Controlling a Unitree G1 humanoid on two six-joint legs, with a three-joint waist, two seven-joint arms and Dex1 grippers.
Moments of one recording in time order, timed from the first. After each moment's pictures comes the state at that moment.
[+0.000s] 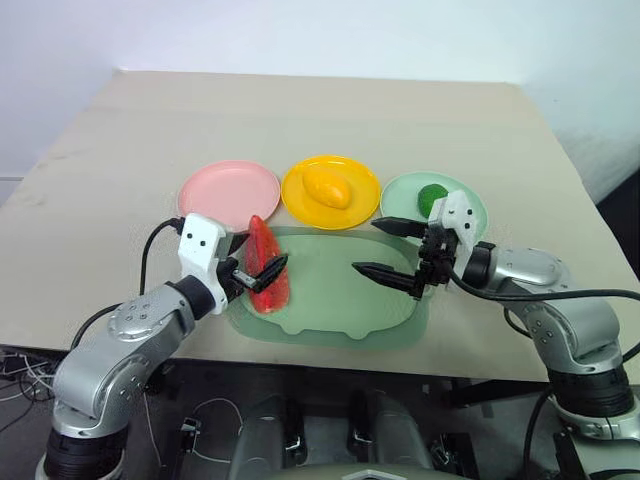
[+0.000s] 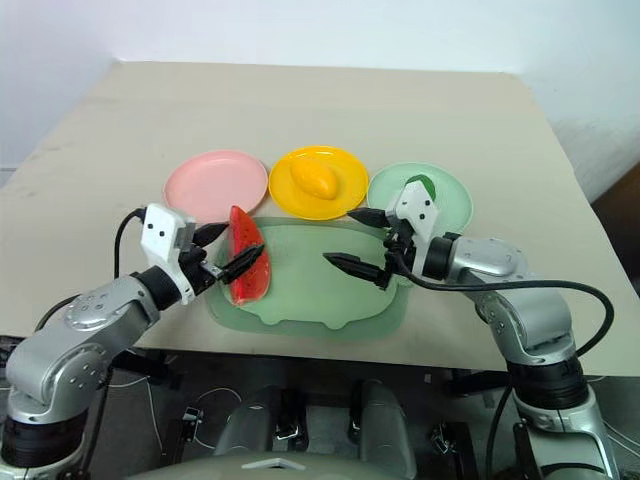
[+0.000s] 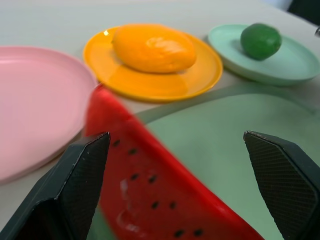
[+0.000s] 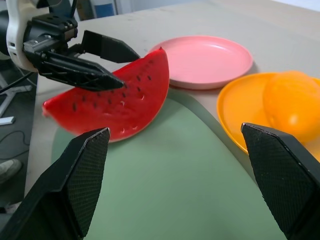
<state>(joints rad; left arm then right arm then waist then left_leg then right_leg) -0.13 0.52 0.11 -0.65 -0.67 0.85 -0.25 -0.35 -0.62 -0.01 -0.42 0.55 0.67 0.84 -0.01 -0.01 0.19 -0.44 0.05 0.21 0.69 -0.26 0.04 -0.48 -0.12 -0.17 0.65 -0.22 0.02</state>
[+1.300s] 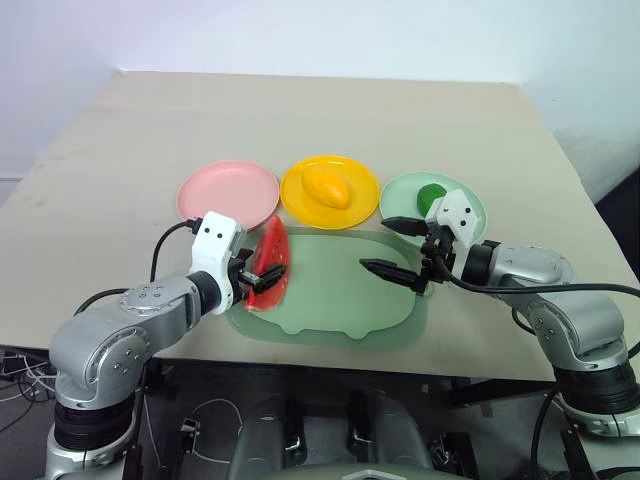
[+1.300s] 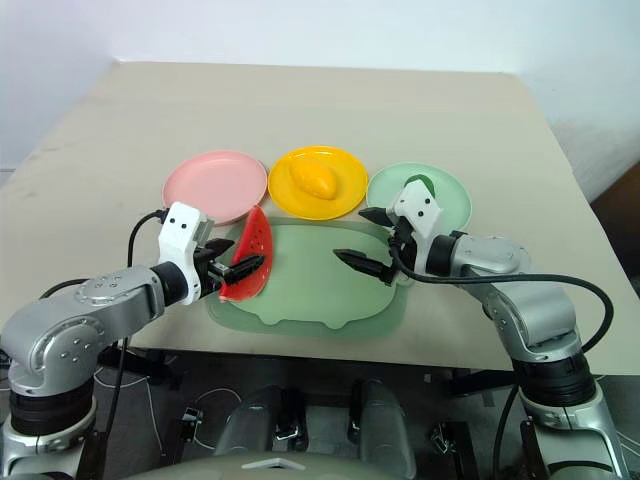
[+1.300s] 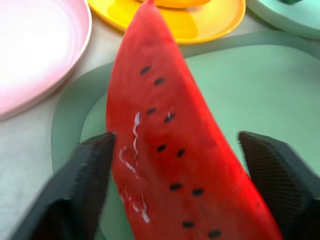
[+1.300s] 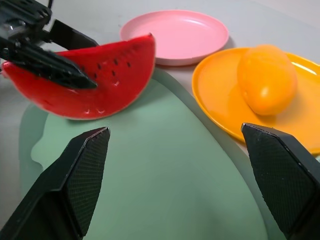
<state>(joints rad) -0.29 0.50 0.17 -0.65 -0.78 1.29 -0.13 -0.37 -0.65 0.01 -0.41 0.51 0.71 0.77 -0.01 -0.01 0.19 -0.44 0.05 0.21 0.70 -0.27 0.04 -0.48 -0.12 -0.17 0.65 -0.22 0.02</state>
